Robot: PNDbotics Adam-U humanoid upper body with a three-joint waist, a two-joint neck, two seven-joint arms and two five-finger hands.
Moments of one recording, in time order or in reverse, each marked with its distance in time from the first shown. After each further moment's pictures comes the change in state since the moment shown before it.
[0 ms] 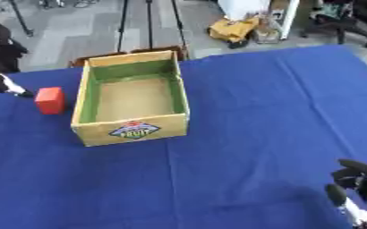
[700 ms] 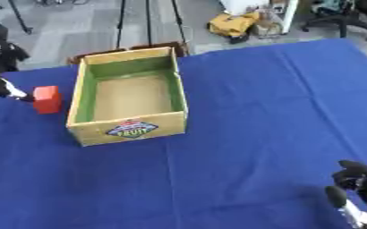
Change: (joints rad) left arm 0.013 -0.007 0.000 -0.001 0.001 0.001 0.033; right arm -0.014 0.000 0.000 0.000 0.008 0.000 0.000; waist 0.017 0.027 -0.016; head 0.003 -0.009
